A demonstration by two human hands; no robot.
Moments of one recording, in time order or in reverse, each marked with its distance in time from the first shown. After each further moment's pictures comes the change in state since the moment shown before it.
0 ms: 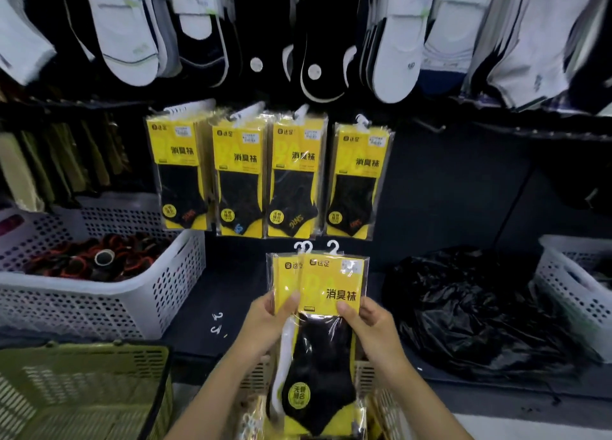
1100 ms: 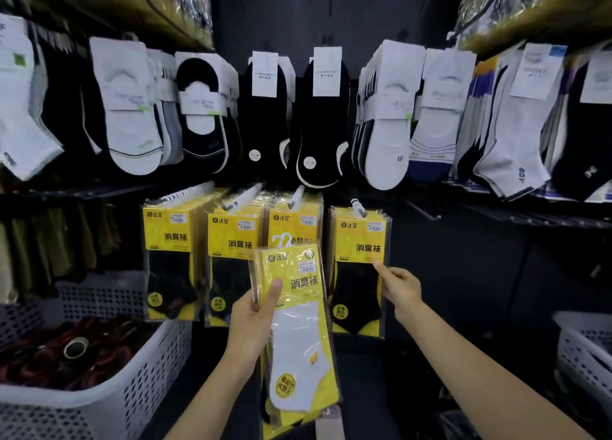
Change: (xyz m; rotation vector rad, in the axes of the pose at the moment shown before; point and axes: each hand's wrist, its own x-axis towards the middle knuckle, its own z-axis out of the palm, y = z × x) left_hand 0.087 0.106 -0.008 -0.131 0.228 0.257; right_hand 0.198 -0.111 -0.043 0.009 0.460 0.080
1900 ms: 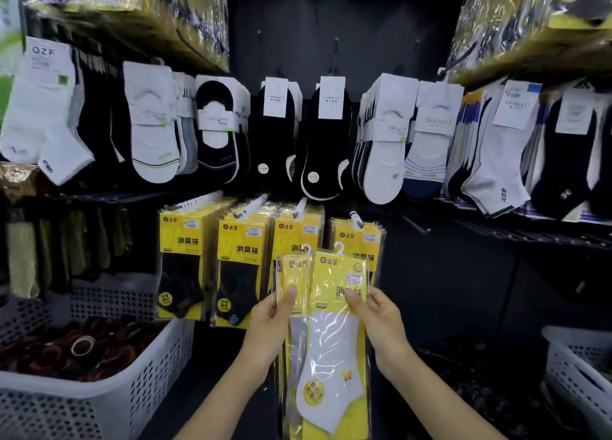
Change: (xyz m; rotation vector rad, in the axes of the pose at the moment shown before) left_hand -0.033 0.023 0.011 -0.012 -0.121 -0.008; right_hand -0.120 -0.004 0.001 0.133 -0.322 -0.183
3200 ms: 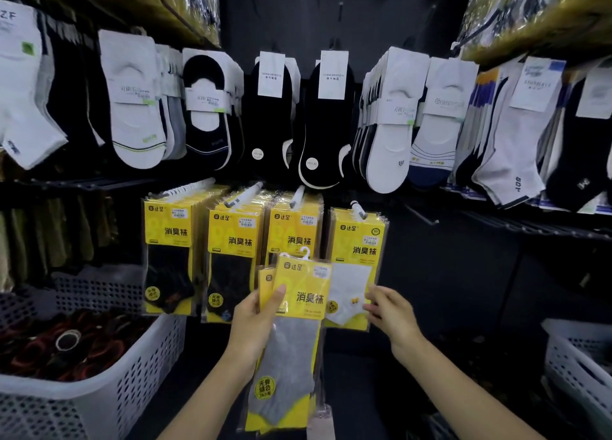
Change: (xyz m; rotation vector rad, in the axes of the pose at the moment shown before) left_hand 0.025 -0.024 -0.012 -0.055 0.097 -0.073; right_hand 0.059 0.031 -0.033 -0.085 0.204 0.185
